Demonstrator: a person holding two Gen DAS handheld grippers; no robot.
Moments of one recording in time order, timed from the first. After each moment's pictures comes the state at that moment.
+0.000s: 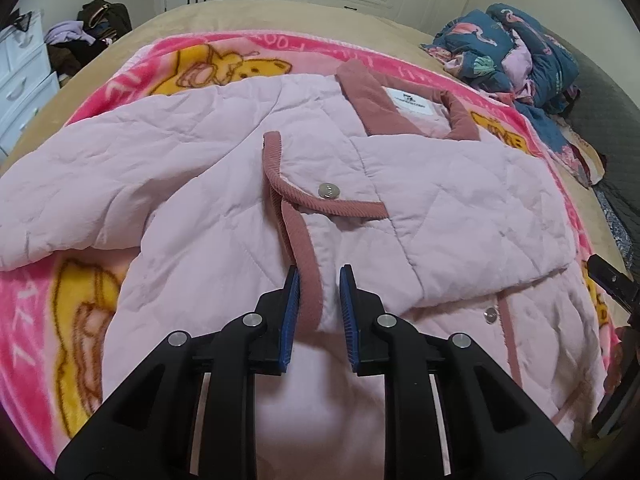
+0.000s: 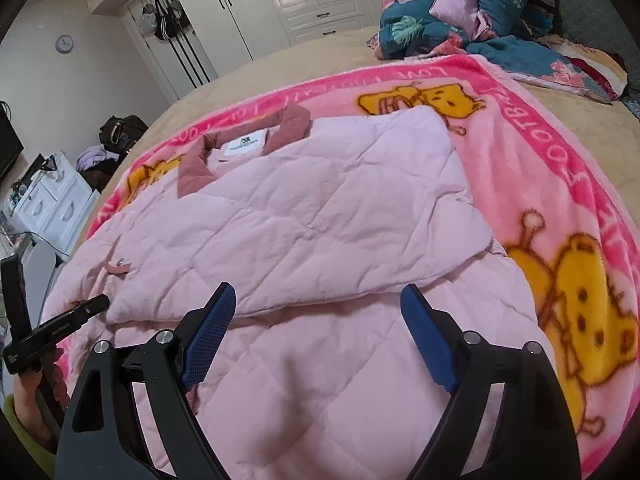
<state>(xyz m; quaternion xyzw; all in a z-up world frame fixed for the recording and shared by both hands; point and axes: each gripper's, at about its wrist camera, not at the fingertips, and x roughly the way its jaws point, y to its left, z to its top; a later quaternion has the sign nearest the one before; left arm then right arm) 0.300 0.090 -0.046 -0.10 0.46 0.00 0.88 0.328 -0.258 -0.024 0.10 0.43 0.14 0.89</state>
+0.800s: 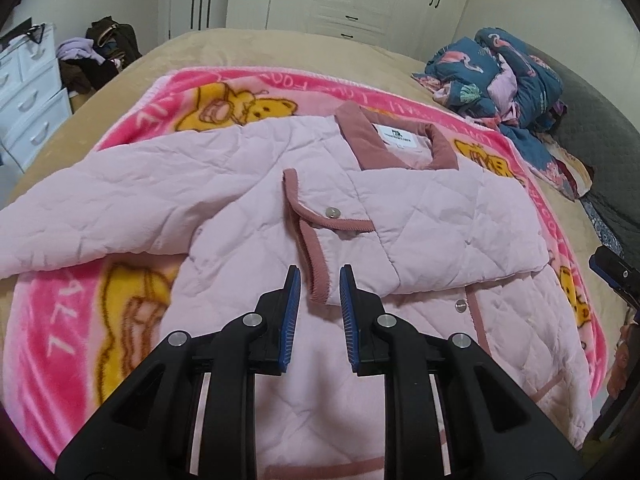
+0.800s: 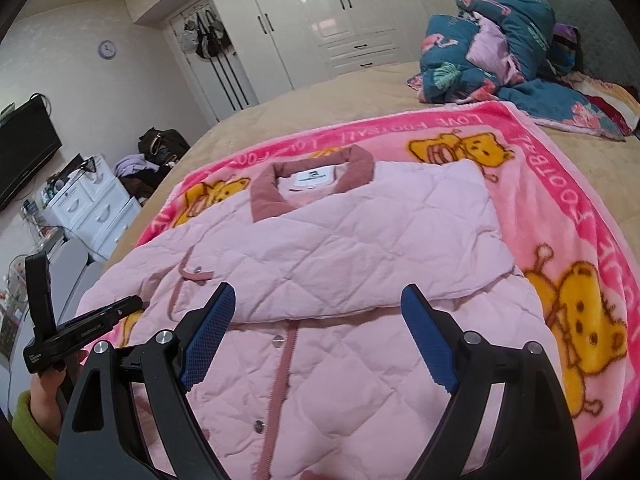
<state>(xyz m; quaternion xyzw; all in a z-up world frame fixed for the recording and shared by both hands) 0.253 0.103 0.001 -0.10 0.41 0.01 0.90 0.276 -0.217 0.043 0.09 0.37 0.19 0.90</state>
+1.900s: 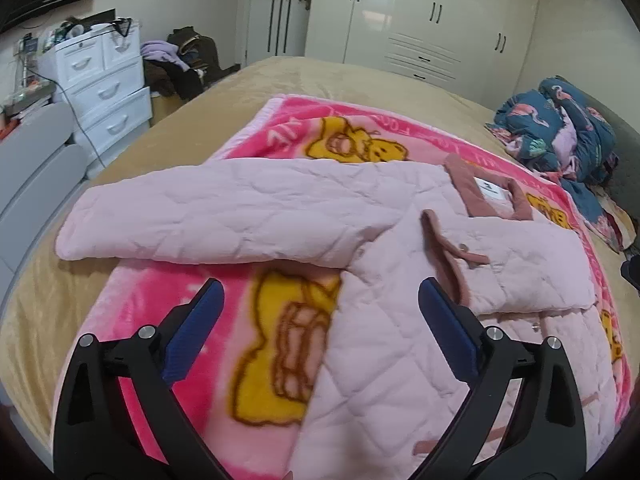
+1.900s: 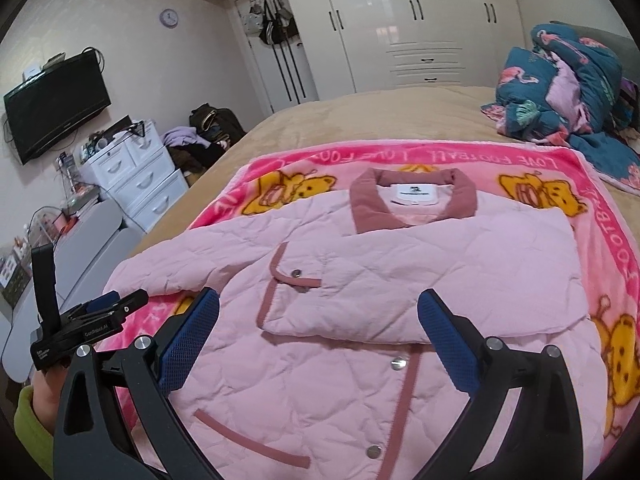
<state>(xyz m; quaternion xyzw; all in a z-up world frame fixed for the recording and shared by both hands) 0.192 0.211 0.020 -0.12 0.36 0.14 0.91 0.264 -0.092 0.071 0.04 0.35 0.28 0.89</state>
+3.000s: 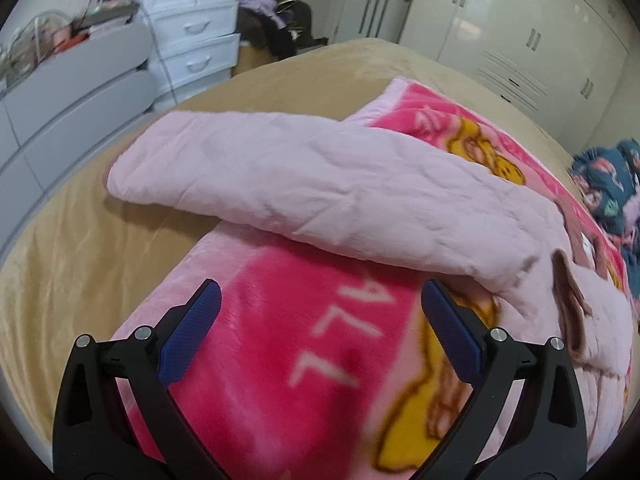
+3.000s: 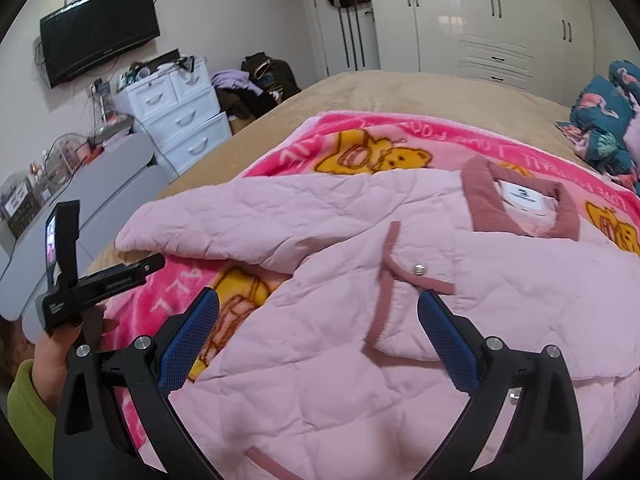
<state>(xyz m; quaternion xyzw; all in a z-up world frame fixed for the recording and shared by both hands) 0.173 0.342 -0.044 -0.22 0.38 0.26 0.86 0.266 0.061 0.027 -0.06 0.37 0.36 0.85</state>
